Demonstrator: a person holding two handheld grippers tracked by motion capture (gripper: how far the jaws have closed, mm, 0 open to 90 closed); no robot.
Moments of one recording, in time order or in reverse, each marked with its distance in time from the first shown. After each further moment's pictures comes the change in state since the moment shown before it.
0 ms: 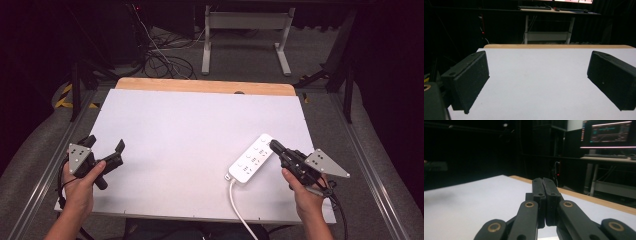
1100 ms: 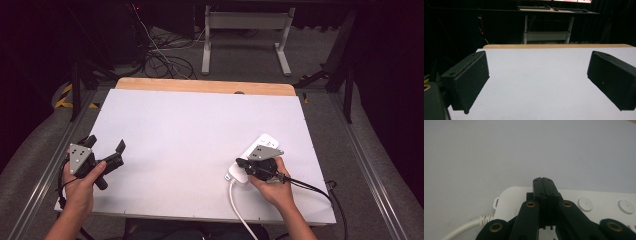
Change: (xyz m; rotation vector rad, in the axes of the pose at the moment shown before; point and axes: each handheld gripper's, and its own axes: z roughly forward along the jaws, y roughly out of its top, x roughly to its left) left arm -0.001 0.000 0.000 0.003 -0.008 0.007; right arm 0.043 -0.038 0.081 0.632 0.158 -0.138
